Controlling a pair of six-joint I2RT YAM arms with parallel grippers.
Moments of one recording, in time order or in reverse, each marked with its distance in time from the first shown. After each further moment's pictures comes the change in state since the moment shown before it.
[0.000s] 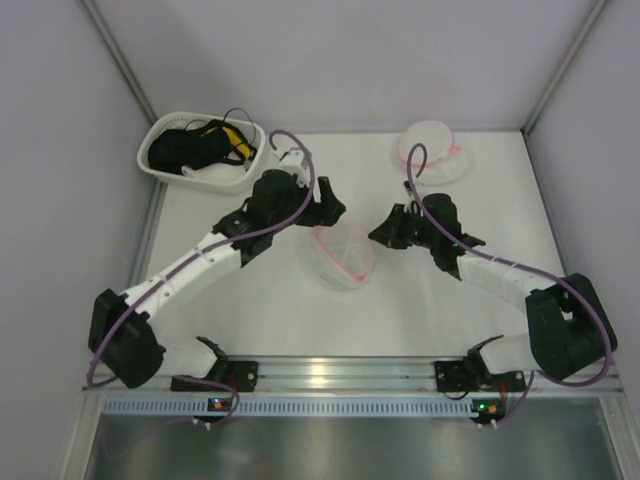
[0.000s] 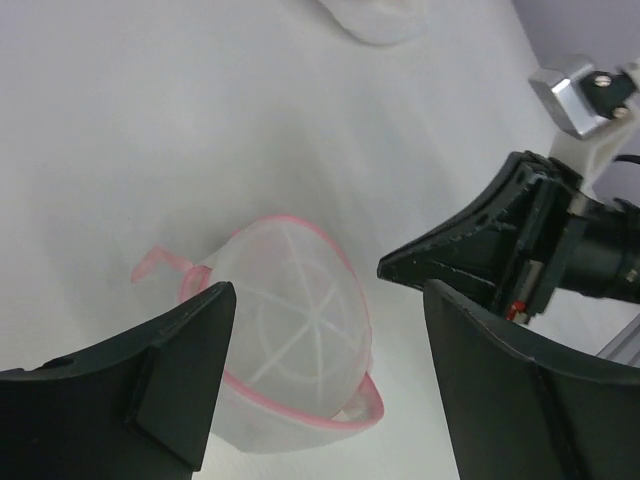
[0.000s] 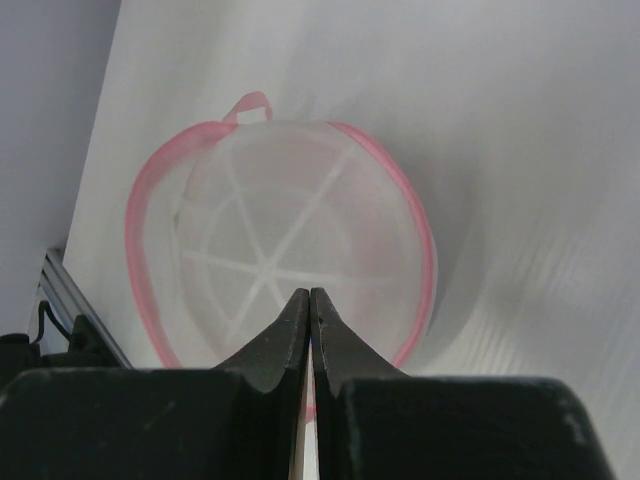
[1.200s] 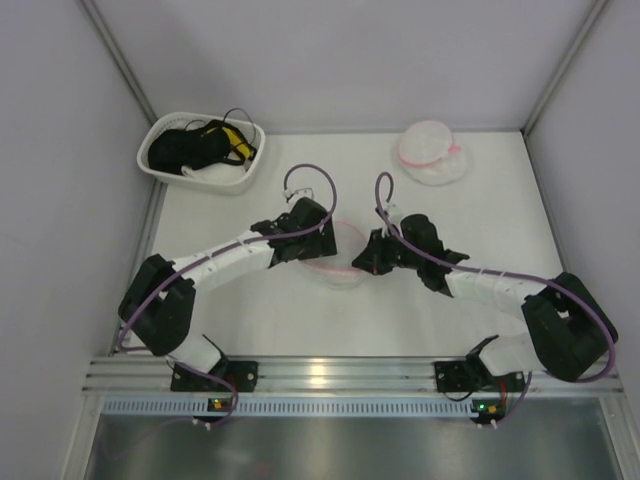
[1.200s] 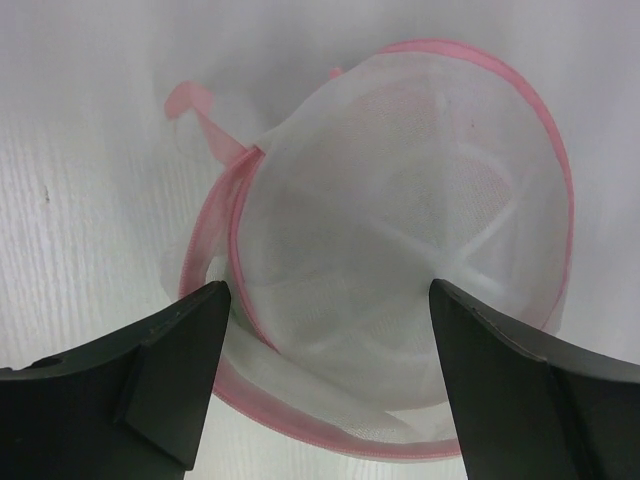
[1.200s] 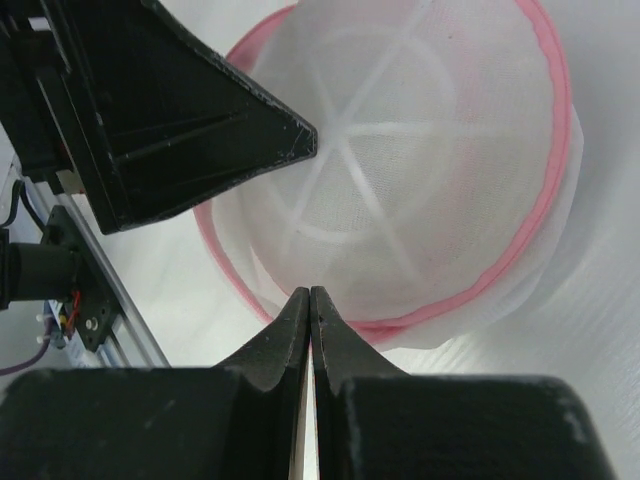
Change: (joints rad) left arm -0.080 0.293 0.010 -0.283 -0.266 -0.254; right arm 0.203 -0.006 -0.085 0.048 -0.003 -0.084
